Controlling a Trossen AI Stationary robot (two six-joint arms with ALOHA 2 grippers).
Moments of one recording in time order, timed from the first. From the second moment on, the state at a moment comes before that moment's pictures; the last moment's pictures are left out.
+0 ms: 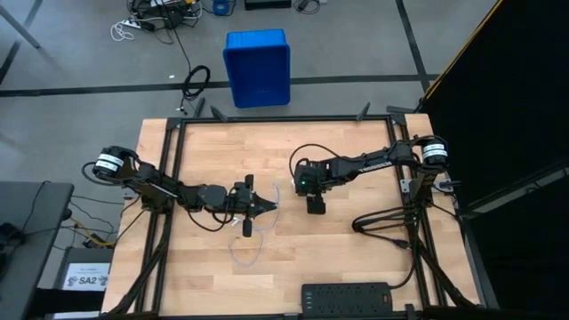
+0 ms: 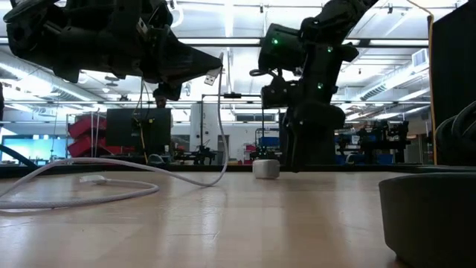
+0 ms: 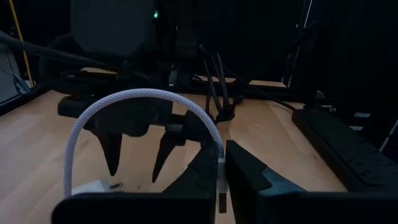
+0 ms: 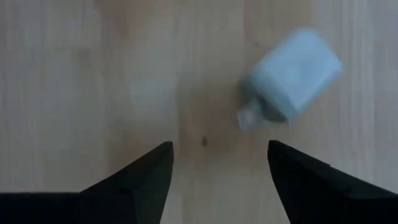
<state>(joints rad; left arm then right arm) -0.19 1.49 0.42 1.02 -0.19 -0.12 -0.05 1.81 1.12 -0.51 0.08 -0.06</state>
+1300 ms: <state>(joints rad) -0.19 1.49 0.42 1.02 -0.19 -0.12 -0.08 1.84 1.16 -0.34 -0.04 0.09</state>
